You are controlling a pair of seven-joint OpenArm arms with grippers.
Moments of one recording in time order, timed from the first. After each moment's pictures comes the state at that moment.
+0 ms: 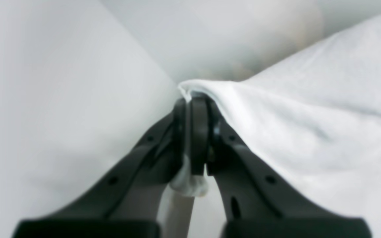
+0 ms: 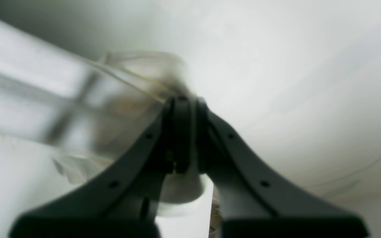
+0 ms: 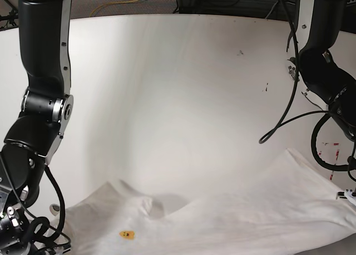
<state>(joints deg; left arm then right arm) -41.4 -15.5 -27.1 104.6 14.1 -42.4 55.0 62.1 17.2 4.5 87.7 3.3 41.6 -69.5</state>
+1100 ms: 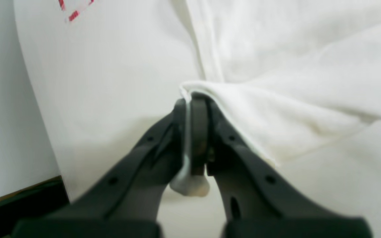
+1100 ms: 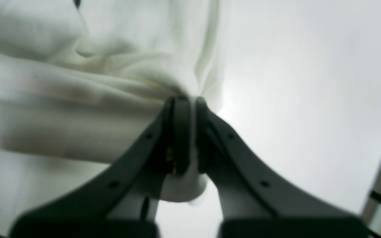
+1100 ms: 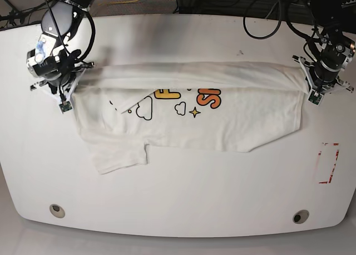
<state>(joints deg) 14.3 -15.0 -28.8 109.4 5.5 -42.8 46.2 -5.9 8.3 28.3 109.2 4.5 41.3 -72.4</state>
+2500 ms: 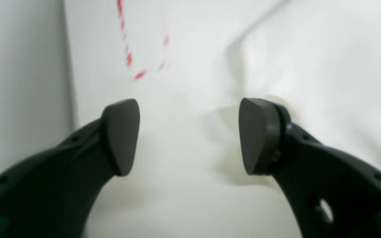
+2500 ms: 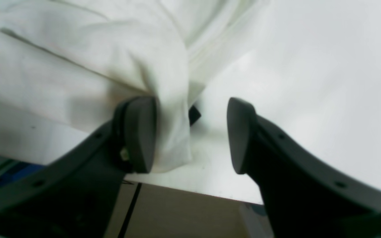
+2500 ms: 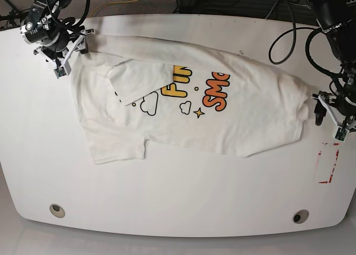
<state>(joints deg) -1.2 -24.4 -29.6 96.7 -7.7 -42.8 46.4 -20.5 10.2 34.4 109.2 23.1 41.1 -72.6</state>
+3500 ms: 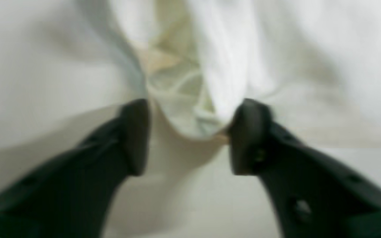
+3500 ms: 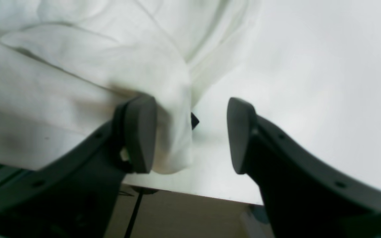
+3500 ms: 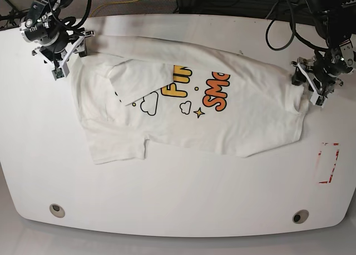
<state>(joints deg) 6.3 -20.8 -27.6 83.0 -14.3 -43.0 47.4 -20.3 7.8 36.3 112.5 22.9 41.1 -72.5</state>
